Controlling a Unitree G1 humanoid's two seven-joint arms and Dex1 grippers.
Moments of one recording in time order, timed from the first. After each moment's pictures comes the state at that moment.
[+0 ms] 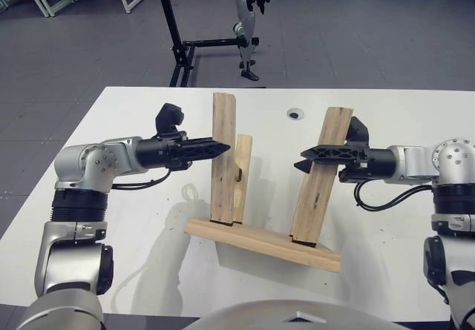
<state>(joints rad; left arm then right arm) -0.52 0.70 0.02 0.24 -0.89 1.06 -1.26 -0.62 -0.57 -0.11 0.30 1.33 1.58 0.70</state>
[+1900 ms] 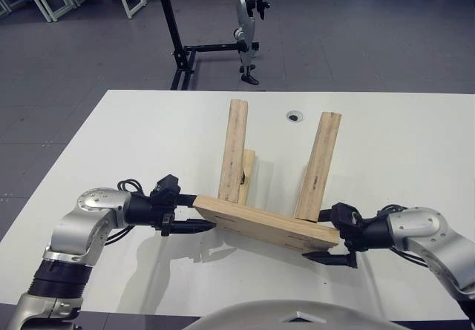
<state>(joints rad) -0.01 0.79 -0.01 -0.10 -0.54 0.47 -1.39 0.05 -0.83 0.22 -0.54 0.38 0.60 1.05</state>
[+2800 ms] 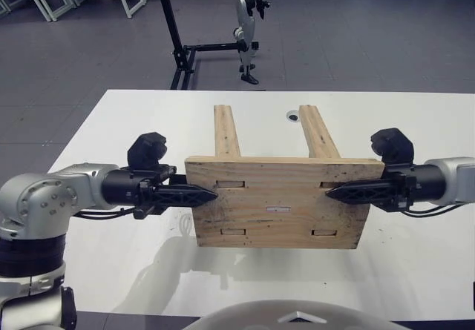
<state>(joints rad) -0.26 0.87 0.21 -0.25 -1.24 1.26 -1.22 -0.44 -0.85 -0.11 -0.14 1.59 1.49 0.81</state>
